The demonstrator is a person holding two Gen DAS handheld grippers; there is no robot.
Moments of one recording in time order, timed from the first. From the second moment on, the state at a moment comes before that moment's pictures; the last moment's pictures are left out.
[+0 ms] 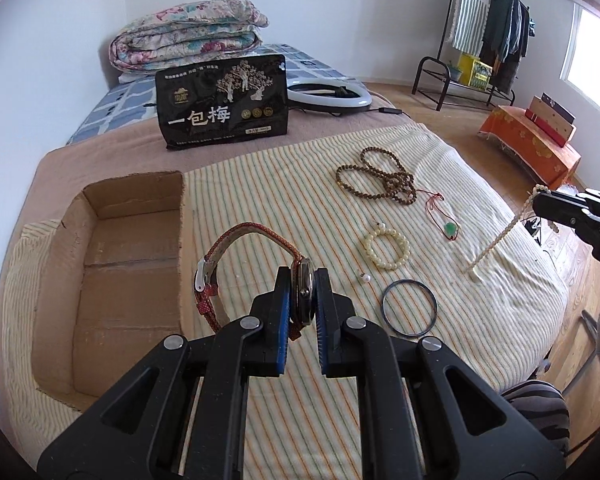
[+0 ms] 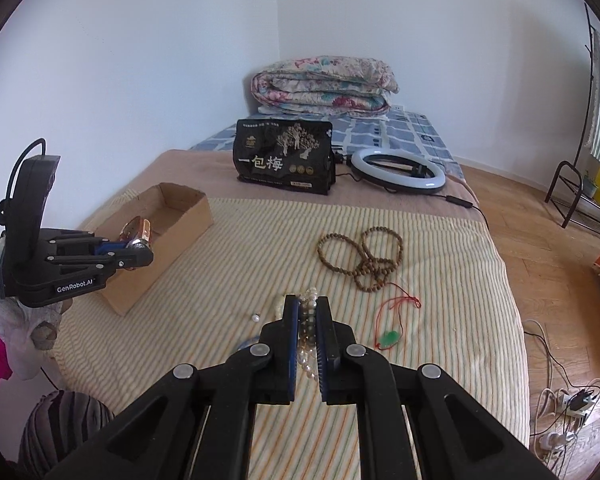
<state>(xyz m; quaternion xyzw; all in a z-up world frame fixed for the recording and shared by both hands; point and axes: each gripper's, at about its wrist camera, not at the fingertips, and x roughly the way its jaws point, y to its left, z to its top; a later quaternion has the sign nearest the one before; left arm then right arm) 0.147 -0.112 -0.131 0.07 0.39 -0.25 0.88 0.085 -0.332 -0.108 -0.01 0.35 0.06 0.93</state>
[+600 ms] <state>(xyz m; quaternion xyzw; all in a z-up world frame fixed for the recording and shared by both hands) 0.152 0.007 -0.116 0.04 0.39 -0.16 0.91 0.131 -0.235 -0.071 -0.02 0.31 0.15 0.94</state>
